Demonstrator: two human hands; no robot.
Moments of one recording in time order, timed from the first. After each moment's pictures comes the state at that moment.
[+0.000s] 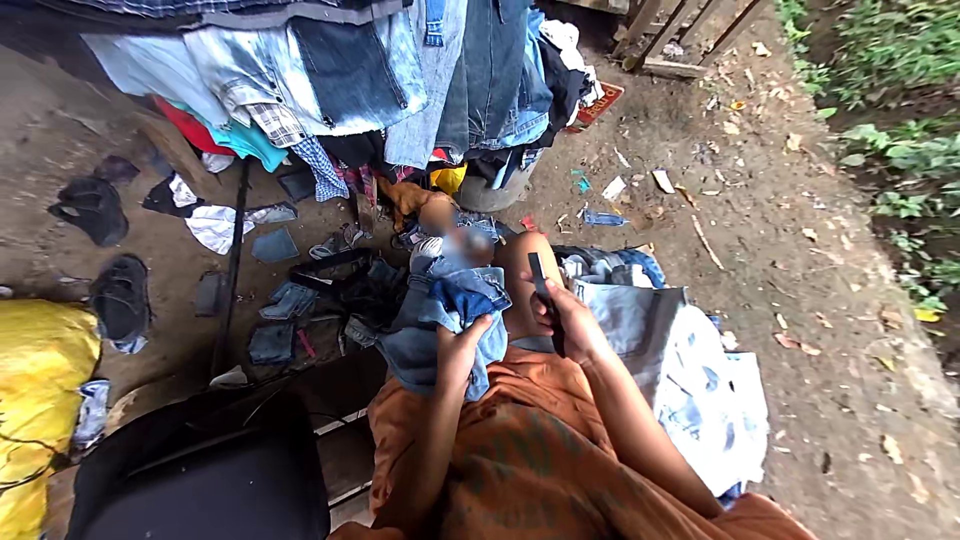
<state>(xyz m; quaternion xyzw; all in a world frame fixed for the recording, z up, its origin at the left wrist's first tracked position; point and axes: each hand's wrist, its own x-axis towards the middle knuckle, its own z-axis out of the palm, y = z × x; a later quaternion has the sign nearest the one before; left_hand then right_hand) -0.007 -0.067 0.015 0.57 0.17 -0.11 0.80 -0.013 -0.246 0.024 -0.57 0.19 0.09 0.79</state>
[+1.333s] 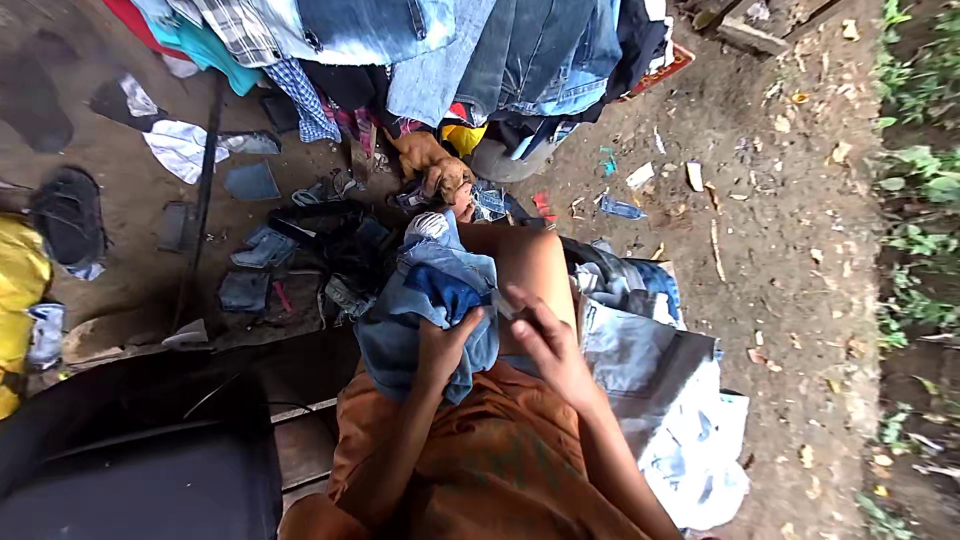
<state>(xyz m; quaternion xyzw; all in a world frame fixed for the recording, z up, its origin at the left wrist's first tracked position) 0.019 -0.072 -0.012 0.64 0.20 -0.10 0.74 -0.005 -0.240 0.012 -0.85 -0.03 0.04 0.53</state>
